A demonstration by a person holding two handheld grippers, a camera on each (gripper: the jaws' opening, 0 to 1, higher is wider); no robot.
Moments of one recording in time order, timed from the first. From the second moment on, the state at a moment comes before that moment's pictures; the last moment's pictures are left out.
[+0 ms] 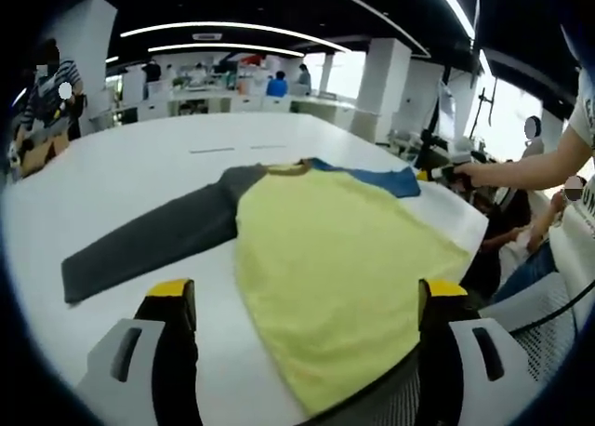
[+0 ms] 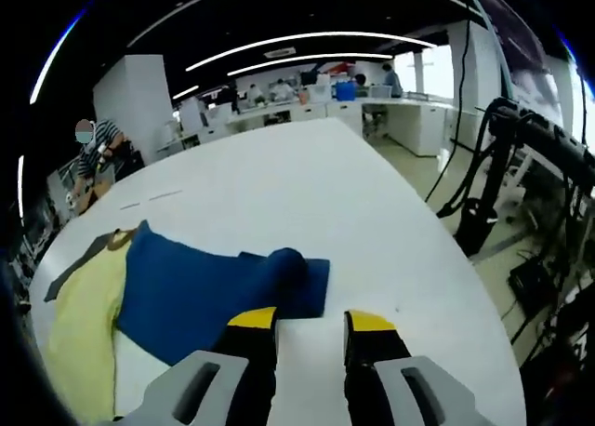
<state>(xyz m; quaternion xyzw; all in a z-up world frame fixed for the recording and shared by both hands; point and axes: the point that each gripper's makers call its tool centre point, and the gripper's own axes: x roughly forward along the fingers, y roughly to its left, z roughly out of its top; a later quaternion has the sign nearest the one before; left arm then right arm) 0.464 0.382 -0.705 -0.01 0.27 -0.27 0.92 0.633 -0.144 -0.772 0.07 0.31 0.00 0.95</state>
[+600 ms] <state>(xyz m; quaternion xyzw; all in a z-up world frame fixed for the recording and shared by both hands) 0.463 0.389 -0.702 -0.01 0.27 -0.26 0.93 0.641 -0.147 -0.779 0.06 0.32 0.01 0.94</state>
